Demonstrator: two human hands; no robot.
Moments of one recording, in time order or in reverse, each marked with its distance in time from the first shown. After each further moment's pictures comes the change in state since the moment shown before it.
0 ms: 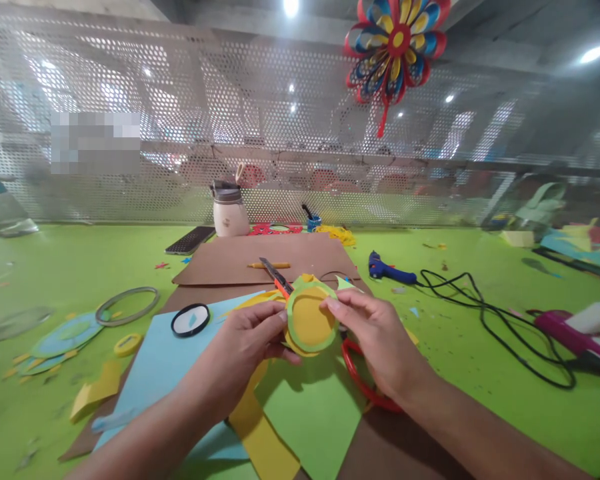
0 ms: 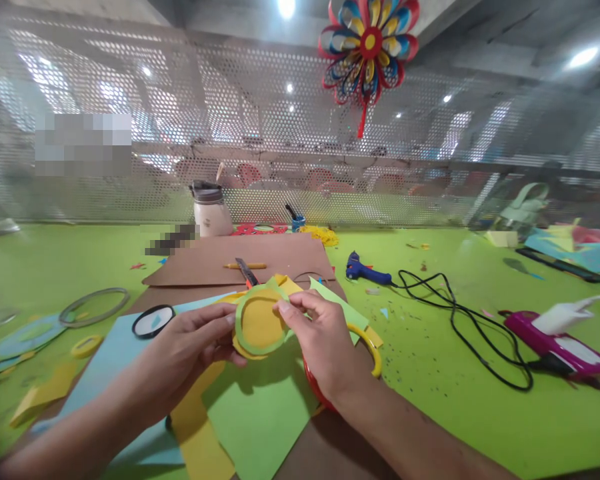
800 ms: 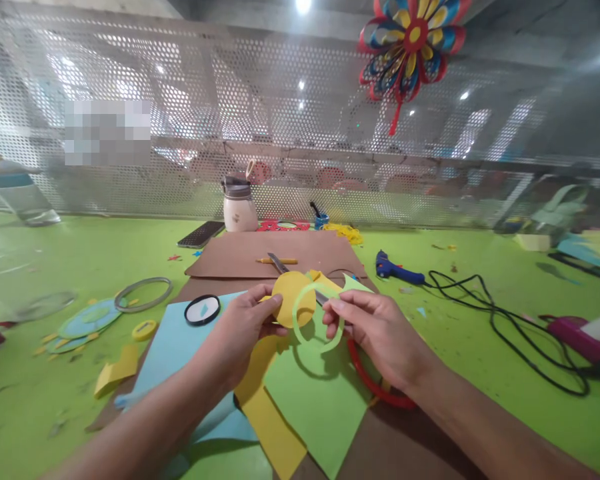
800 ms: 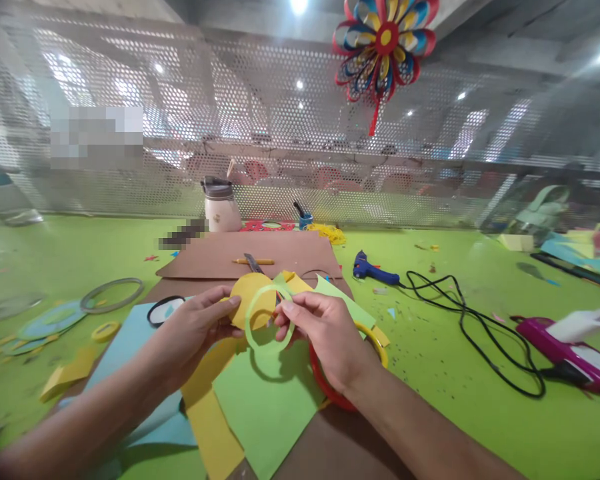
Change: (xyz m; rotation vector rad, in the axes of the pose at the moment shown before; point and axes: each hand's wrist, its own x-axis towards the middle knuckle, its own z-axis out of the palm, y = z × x) left_hand 0.007 -0.004 -0.012 -0.004 0.265 -0.013; right_hand 0.000 -0.002 -0.004 0.160 -0.204 0.122
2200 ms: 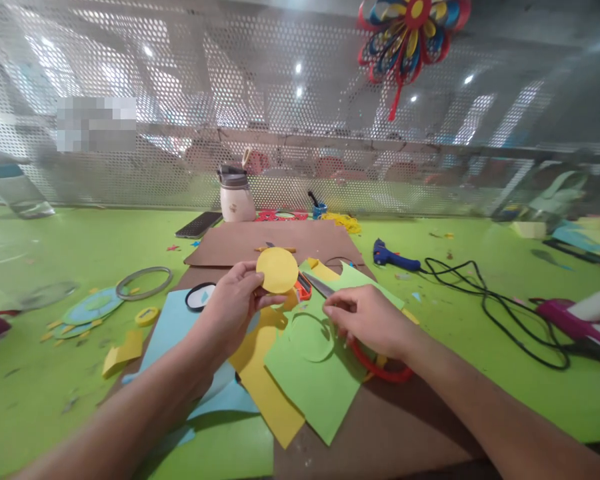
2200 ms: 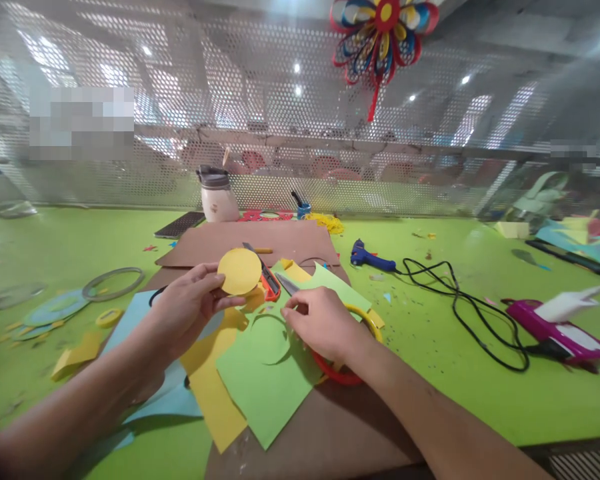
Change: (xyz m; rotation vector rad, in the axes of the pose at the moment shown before) left_hand 0.010 0.001 -0.004 -0.154 0.123 0.167; right_hand 0.003 0.007 -0.017 -0.729 -0.032 0.083
